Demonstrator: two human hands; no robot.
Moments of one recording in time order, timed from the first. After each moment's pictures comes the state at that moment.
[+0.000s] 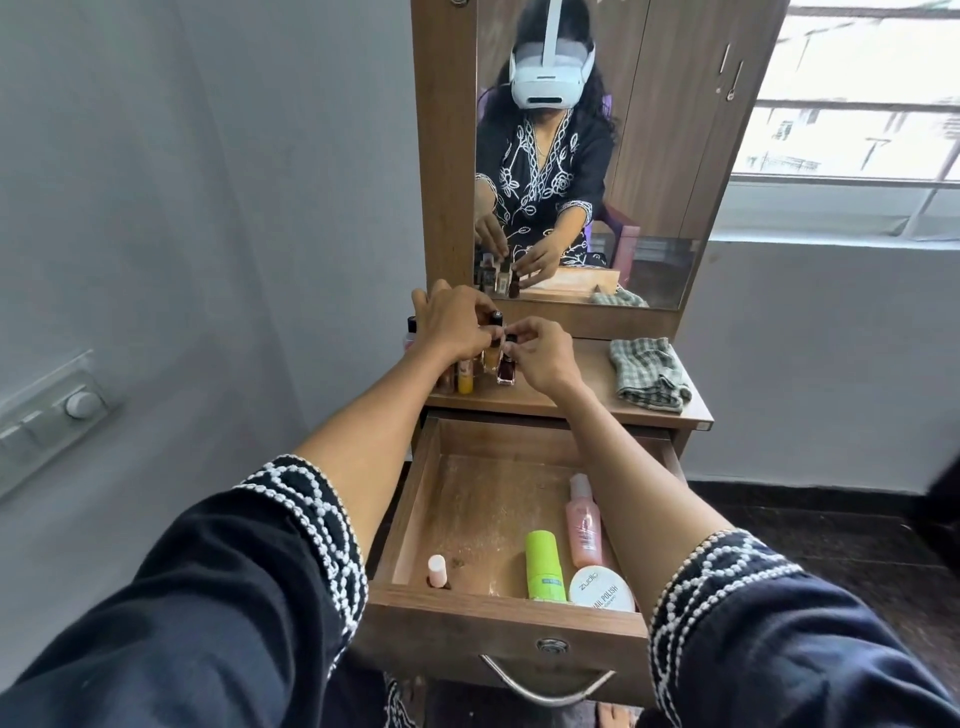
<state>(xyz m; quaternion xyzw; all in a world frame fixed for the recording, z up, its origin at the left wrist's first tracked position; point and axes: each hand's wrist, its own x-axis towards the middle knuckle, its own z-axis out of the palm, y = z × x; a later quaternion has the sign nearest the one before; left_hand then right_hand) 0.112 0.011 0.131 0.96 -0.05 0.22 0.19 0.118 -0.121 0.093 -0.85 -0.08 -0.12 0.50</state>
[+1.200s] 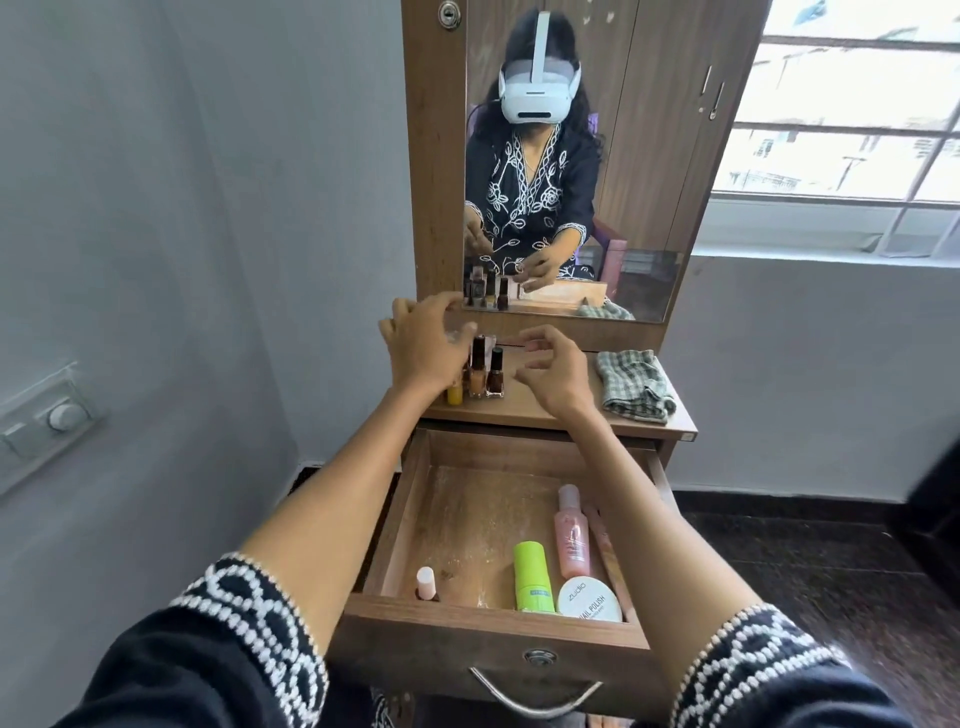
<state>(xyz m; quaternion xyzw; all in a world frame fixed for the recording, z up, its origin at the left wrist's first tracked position) 0.086 0.014 0.123 0.89 0.00 0.34 0.29 0.093 -0.145 0.096 -0.82 -0.09 -0.15 0.54</state>
